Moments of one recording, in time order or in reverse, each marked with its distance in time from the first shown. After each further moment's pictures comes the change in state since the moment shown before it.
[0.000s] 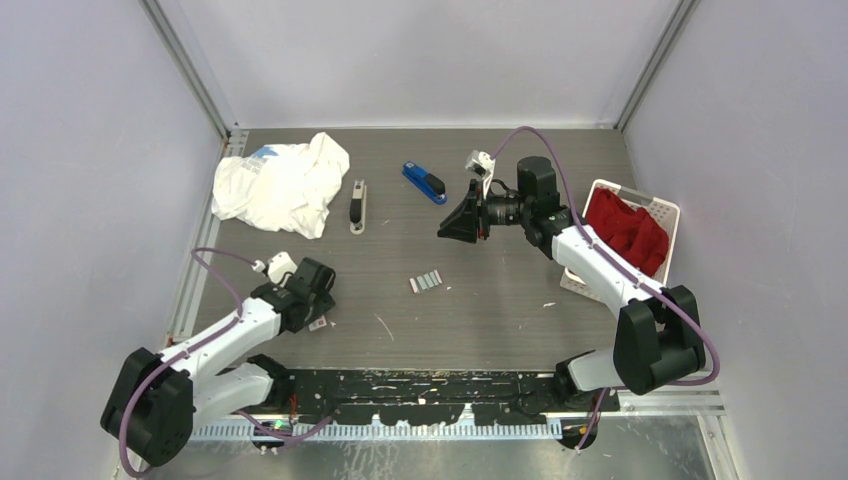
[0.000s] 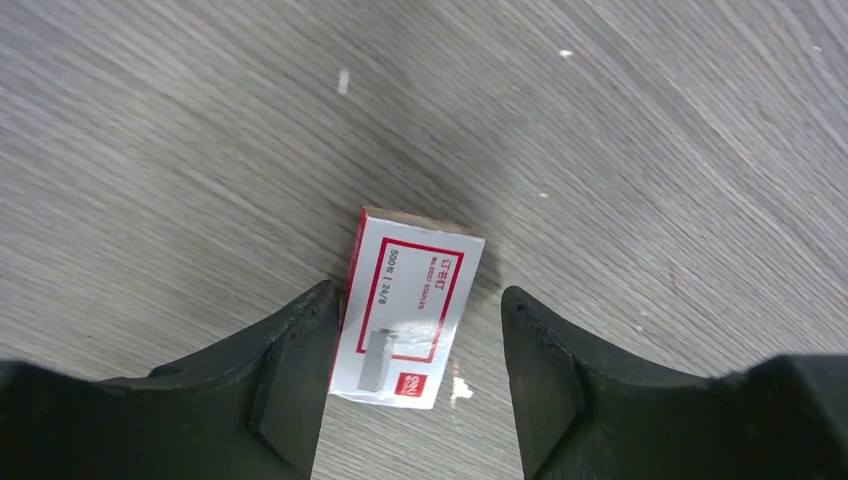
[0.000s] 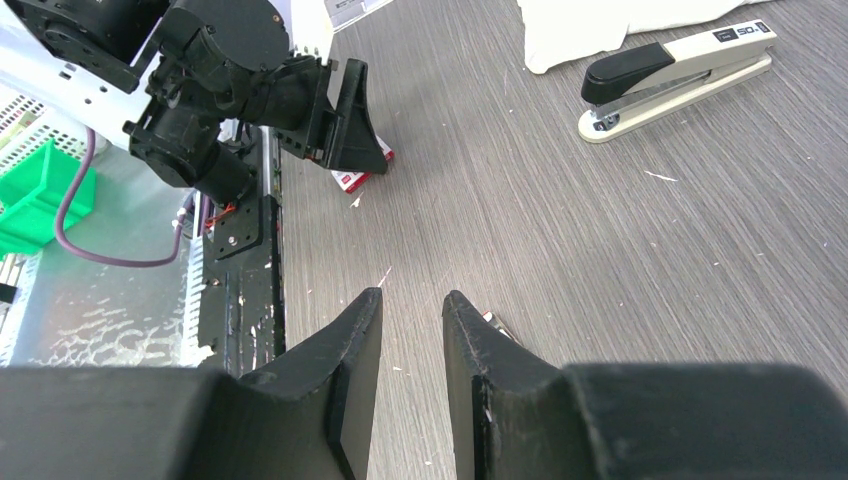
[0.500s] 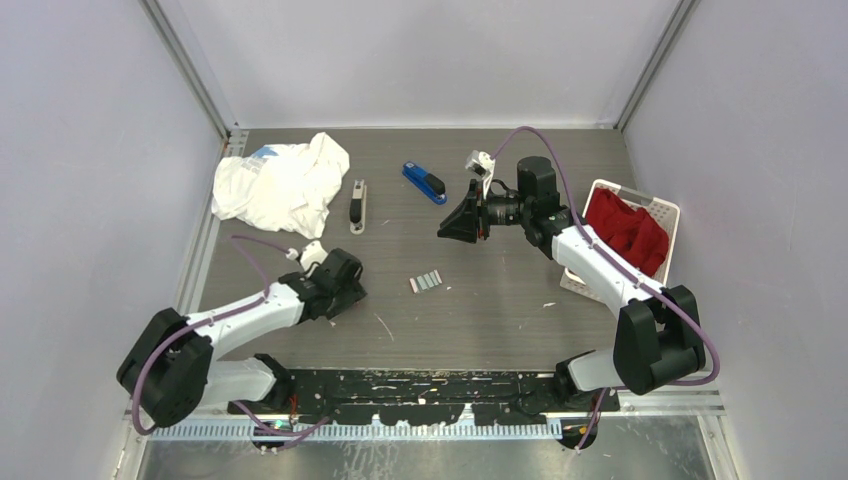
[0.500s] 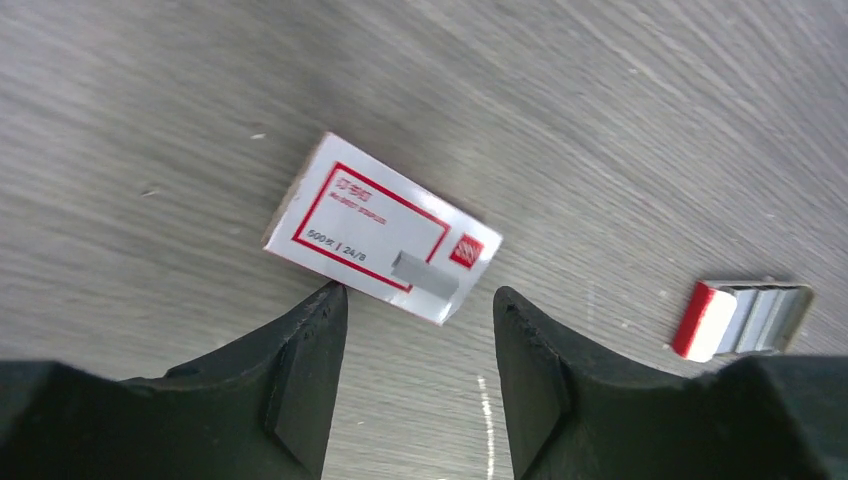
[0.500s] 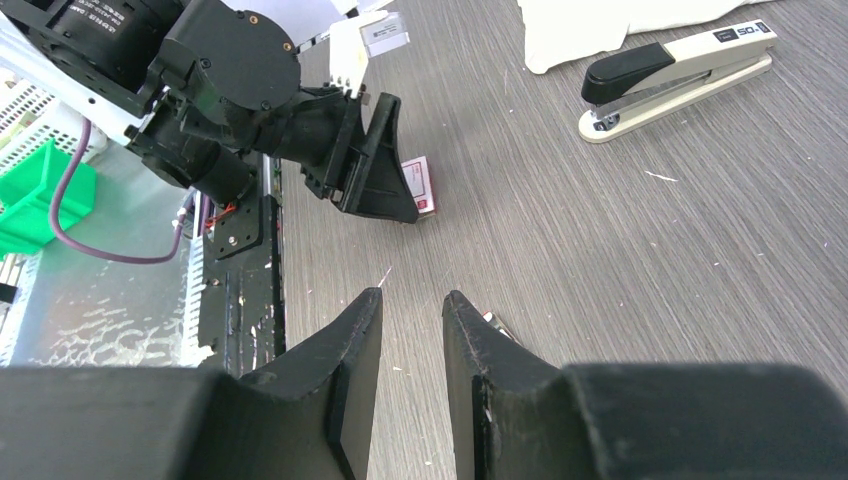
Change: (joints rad) left arm -0.160 0.179 0.089 0.184 0.086 -0.094; right arm 0.000 0.000 0.000 0.000 0.000 0.000
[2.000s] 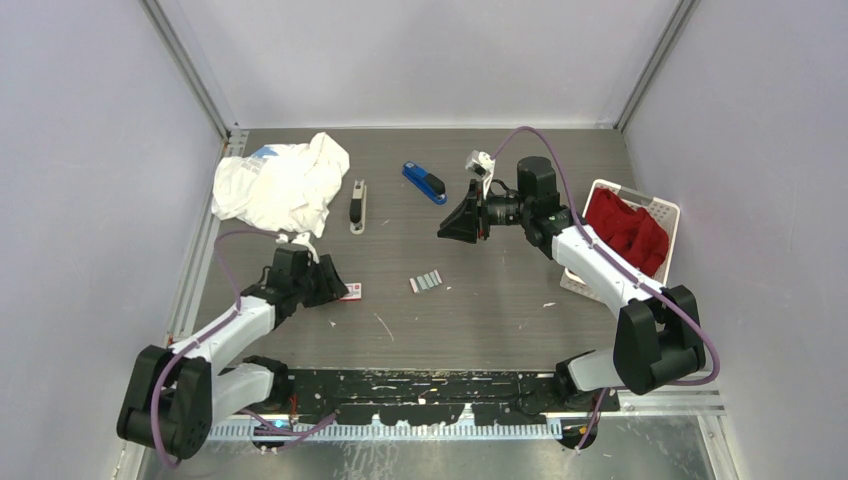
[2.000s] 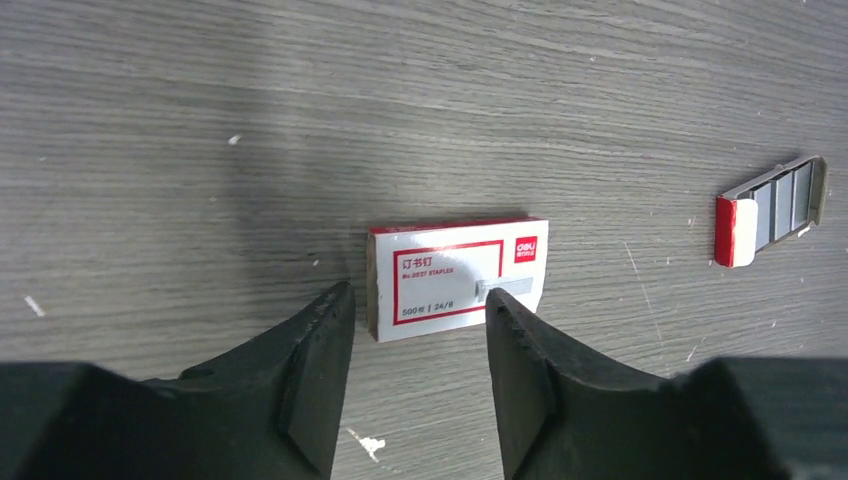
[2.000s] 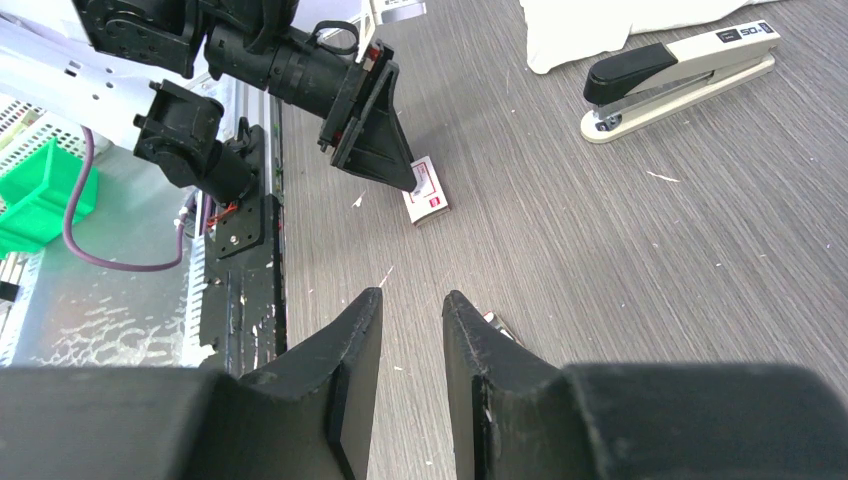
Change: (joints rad) left arm 0.397 -0.139 -0.154 0.261 0.460 0.655; right arm 0.000 0.000 0.000 0.000 -0.004 0.000
